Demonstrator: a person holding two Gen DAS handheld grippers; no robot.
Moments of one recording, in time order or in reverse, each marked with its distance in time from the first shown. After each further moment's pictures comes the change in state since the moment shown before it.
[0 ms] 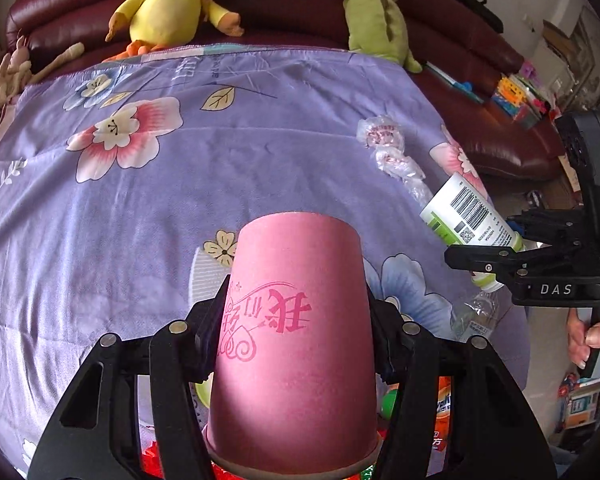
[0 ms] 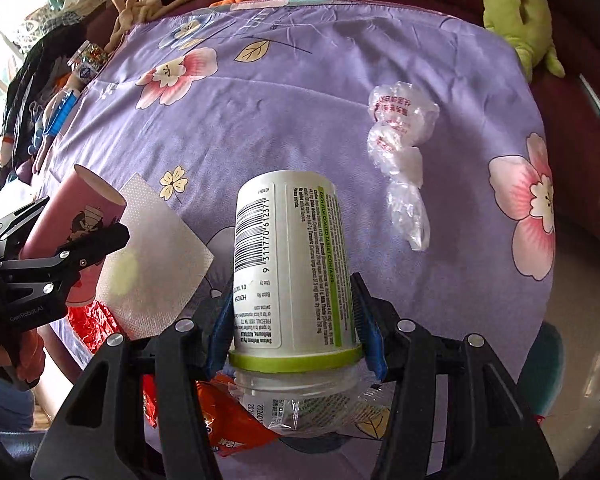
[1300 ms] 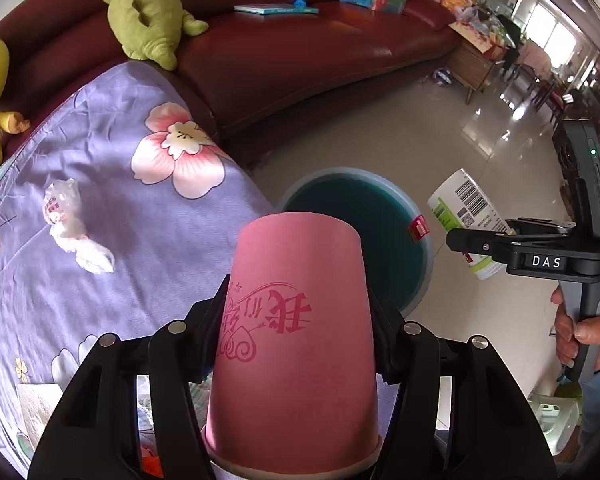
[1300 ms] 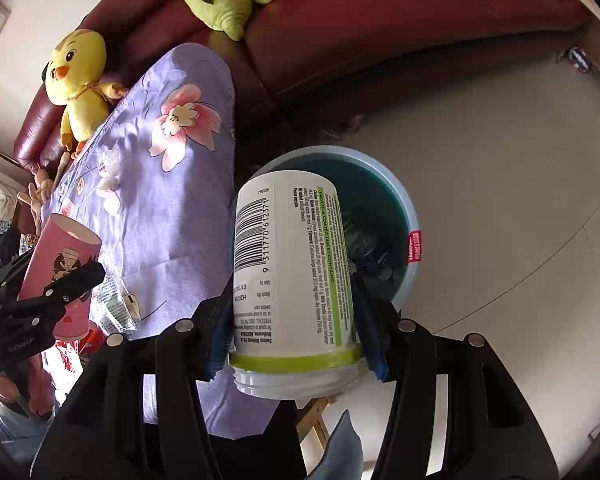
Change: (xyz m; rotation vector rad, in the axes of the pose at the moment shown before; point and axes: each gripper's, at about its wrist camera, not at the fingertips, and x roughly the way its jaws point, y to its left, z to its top) left arm 0.063 -0.339 -0.003 0.506 0.141 -0.161; right arm -0.113 -0.275 -0.246 0.682 -0.197 -0.035
